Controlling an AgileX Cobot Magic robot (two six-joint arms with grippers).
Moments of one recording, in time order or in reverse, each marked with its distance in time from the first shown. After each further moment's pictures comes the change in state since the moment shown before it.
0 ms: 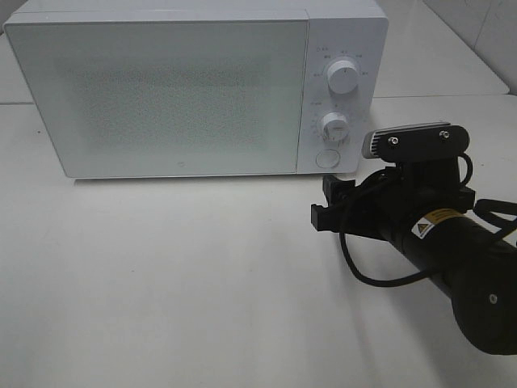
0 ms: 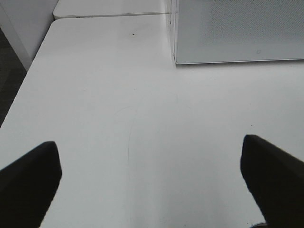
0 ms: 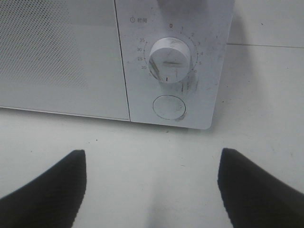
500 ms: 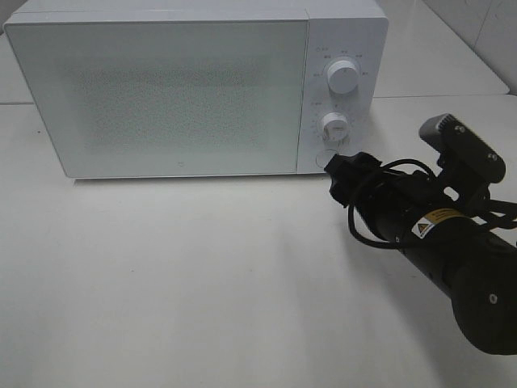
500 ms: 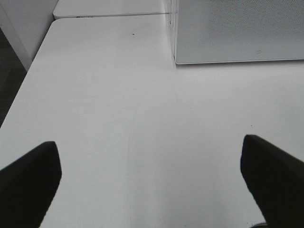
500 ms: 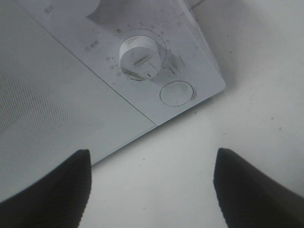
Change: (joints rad) left arm 0.000 0.000 0.000 0.000 0.000 0.000; right arm 0.000 0.000 0.000 0.002 -0.001 0.729
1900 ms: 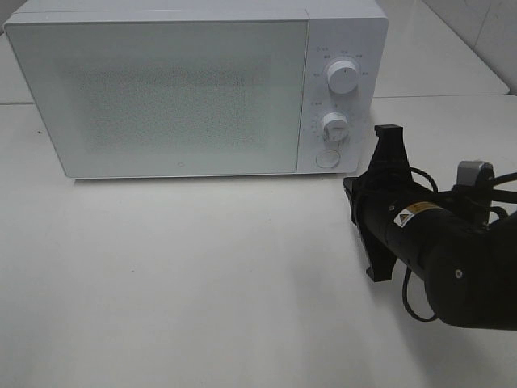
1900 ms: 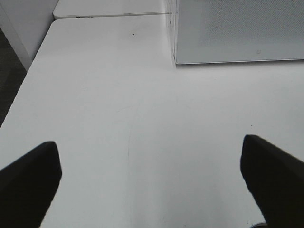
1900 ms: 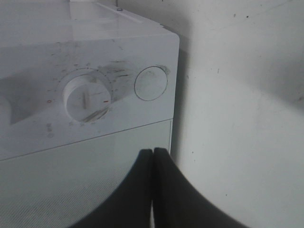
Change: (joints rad) left arm 0.000 0.000 0.000 0.000 0.000 0.000; right arm -0.026 0.073 -0.088 0.058 0.079 0.810
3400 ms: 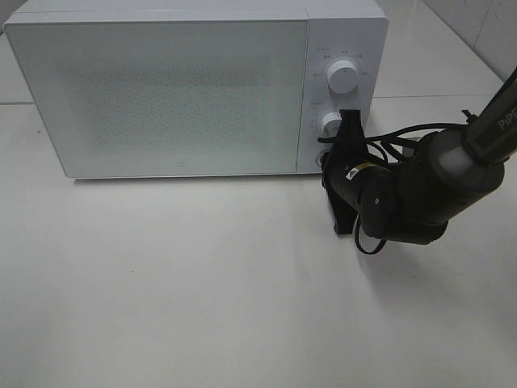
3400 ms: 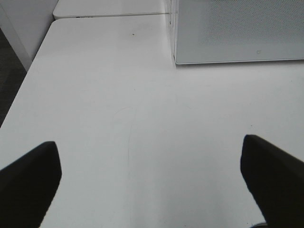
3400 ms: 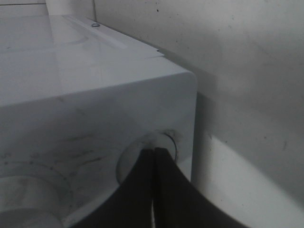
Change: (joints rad) left arm 0.000 0.000 0.000 0.000 0.000 0.000; right arm -0.202 0.319 -0.385 -0.157 0.111 0.026
